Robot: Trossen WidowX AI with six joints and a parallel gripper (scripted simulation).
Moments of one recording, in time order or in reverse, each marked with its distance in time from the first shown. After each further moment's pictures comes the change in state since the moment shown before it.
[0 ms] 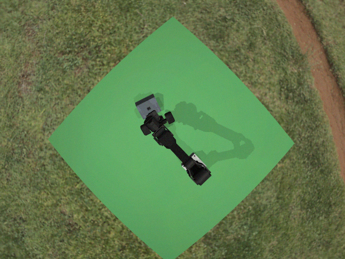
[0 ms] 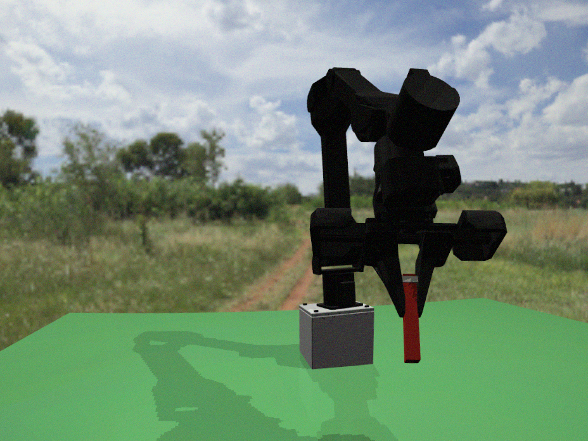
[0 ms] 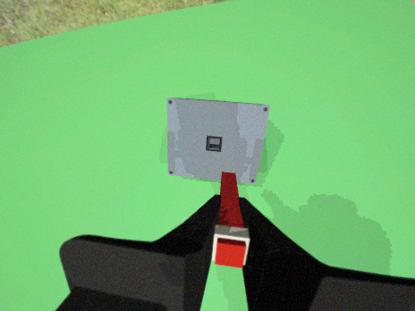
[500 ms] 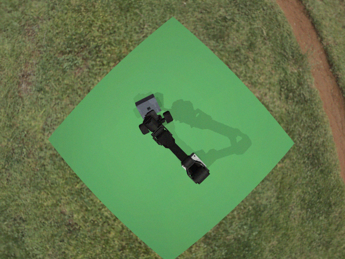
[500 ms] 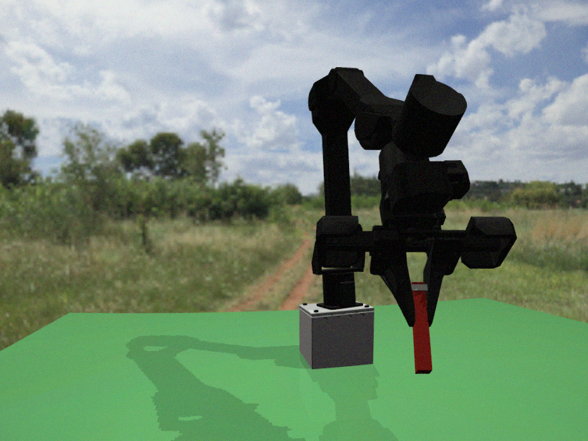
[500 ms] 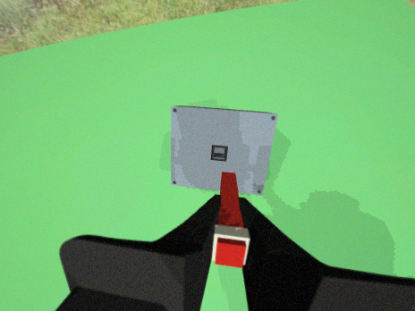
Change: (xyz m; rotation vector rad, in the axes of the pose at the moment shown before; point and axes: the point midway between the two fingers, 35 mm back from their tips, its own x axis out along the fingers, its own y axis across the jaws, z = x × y) arm 0.010 0.007 0.005 0.004 -0.035 0.011
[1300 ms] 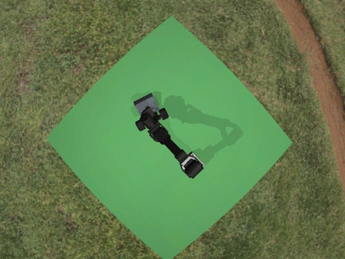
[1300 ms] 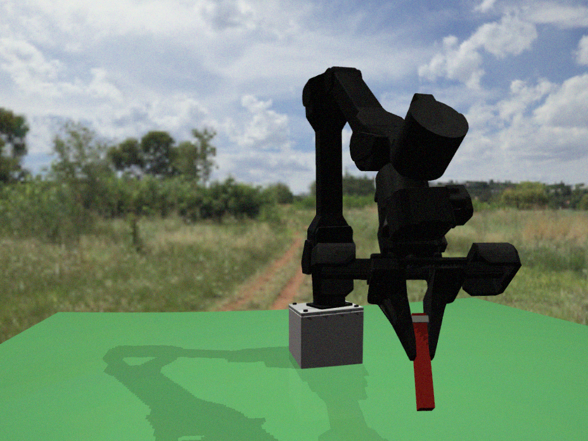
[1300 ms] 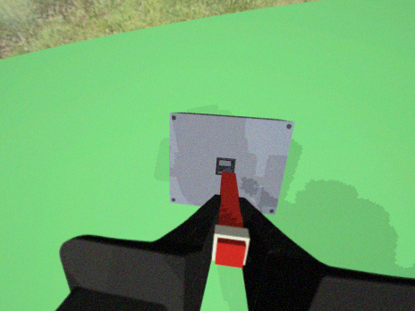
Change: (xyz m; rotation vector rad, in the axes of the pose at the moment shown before) arm 0.031 0.008 0.003 0.008 -0.035 0.008
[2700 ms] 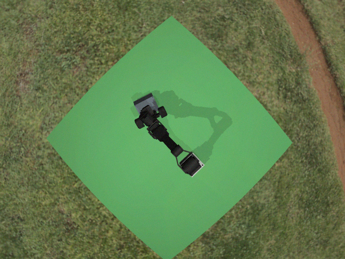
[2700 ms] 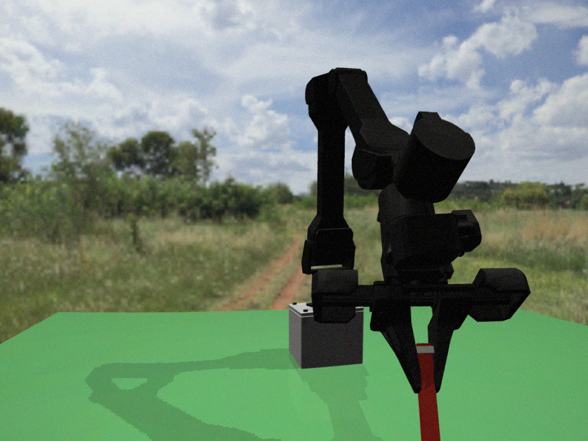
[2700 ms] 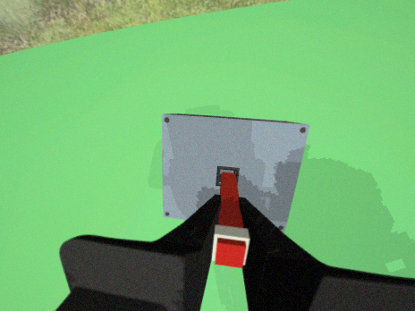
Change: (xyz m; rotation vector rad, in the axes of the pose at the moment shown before) arm 0.027 0.002 -0.001 0.002 -0.010 0.003
